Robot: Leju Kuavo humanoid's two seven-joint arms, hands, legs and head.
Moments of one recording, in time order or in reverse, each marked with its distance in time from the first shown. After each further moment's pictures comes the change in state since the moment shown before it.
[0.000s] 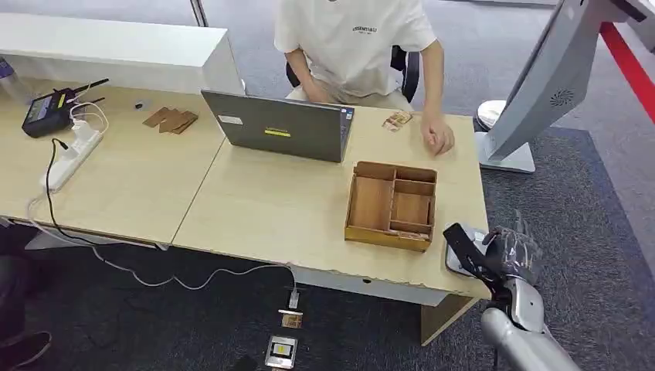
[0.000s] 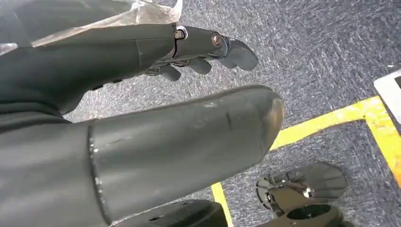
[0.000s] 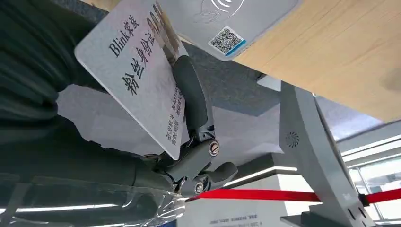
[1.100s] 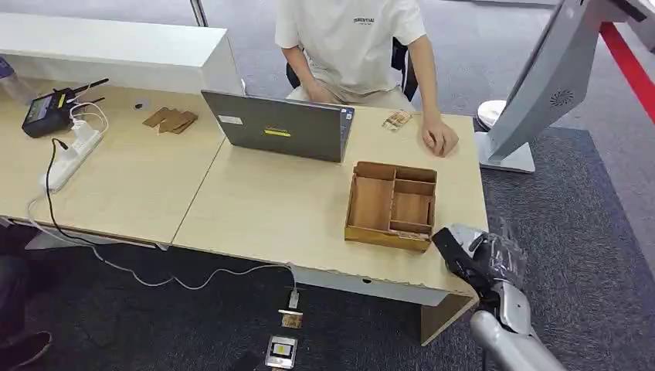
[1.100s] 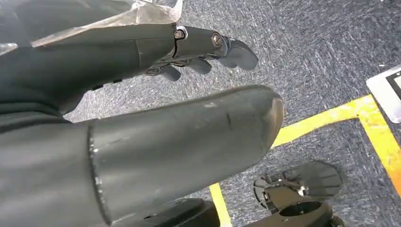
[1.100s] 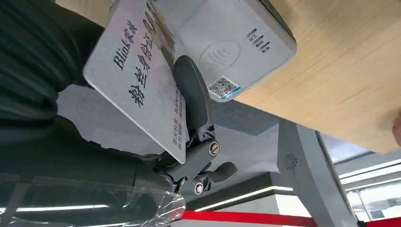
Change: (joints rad) left arm -0.014 0.000 -0.002 0.000 -0.011 -0.016 0.013; right arm 0.010 0.034 0.004 0.016 -0.030 0.024 -0.011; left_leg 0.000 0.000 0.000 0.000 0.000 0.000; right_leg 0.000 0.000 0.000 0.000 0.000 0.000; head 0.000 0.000
